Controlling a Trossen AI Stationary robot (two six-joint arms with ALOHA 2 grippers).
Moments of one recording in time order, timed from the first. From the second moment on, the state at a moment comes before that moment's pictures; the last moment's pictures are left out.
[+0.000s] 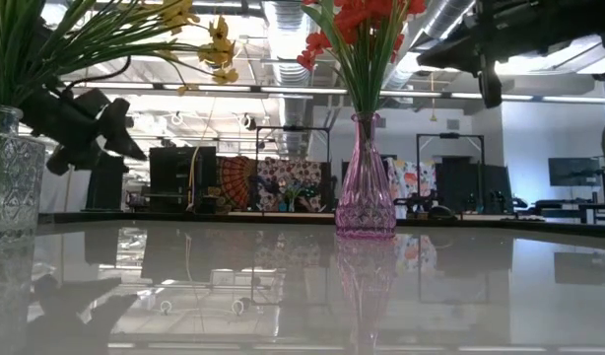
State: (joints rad) left arm 0.93 0.19 0.09 -0.23 0.02 -0.37; right arm 0.07 0.78 0.44 0.24 0.49 0.73
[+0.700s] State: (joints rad) left arm 0.77 0.10 0.08 -0.18 0.13 -0.45; right arm -0.20 0.82 0.31 0.45 -0.06 0.49
